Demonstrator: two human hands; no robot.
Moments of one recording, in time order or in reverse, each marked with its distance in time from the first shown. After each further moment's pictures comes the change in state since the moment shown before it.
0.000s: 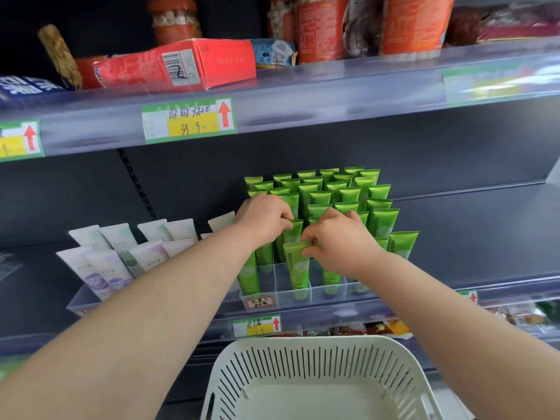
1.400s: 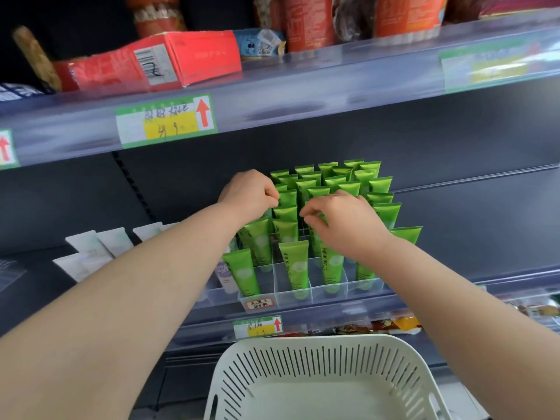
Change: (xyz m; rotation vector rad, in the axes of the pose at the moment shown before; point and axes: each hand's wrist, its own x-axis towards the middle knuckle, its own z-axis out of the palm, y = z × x) left_hand 0.027 -0.015 -0.022 -0.120 0.057 -0.091; right_hand 0.009 0.014 -0.011 0.181 0.151 0.086
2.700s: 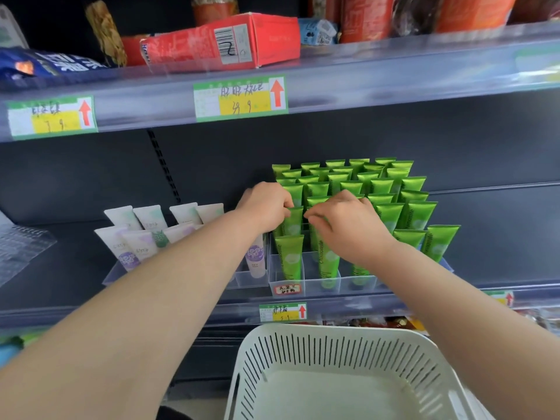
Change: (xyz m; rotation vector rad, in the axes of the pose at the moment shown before) left_hand -0.039 -0.033 0.000 0.173 -0.109 0.004; right_hand 0.000 -0.047 0.025 -0.108 -0.024 -0.079
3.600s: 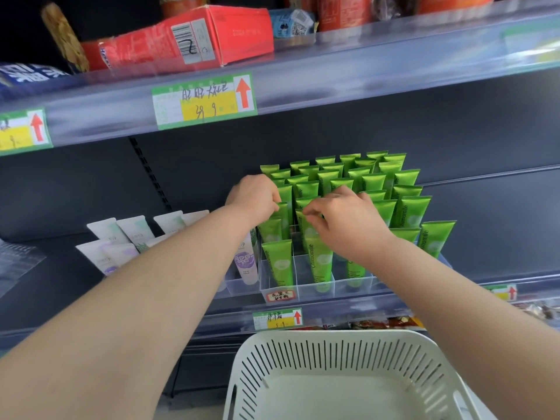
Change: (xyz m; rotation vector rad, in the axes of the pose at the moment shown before) left_hand 0.025 0.004 0.000 -0.038 0.051 -0.118; right_hand 0.005 0.017 0.001 0.000 0.014 0.061
